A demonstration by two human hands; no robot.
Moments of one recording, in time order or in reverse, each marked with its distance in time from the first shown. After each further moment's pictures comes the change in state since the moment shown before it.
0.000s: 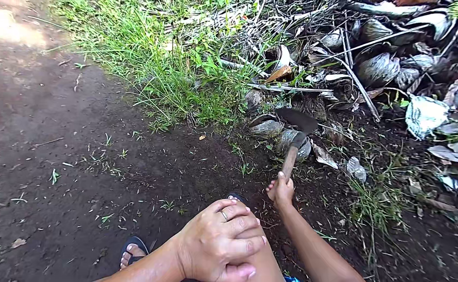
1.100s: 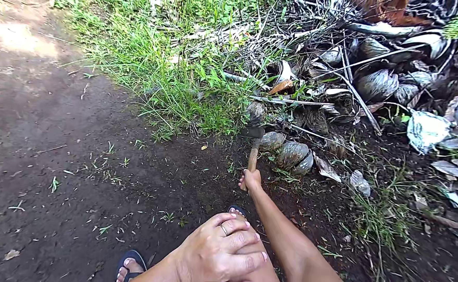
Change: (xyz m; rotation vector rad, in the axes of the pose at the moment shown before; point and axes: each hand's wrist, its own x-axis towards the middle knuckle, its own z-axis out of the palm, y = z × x) left_hand -0.005 -0.008 -0.003 -0.035 0.018 -0.023; right_hand 0.006 -0.012 0.124 -0.378 -0.202 0.210
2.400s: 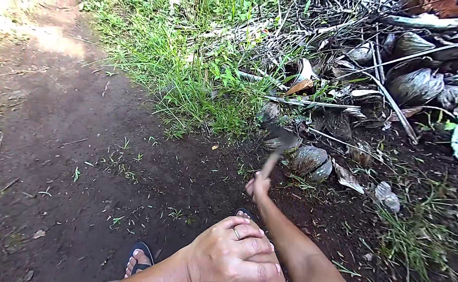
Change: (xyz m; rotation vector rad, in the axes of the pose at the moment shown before) left_hand 0.010 0.000 0.005 -0.059 0.000 0.000; right_hand 0.021 0.038 0.011 0.365 0.020 -0.094
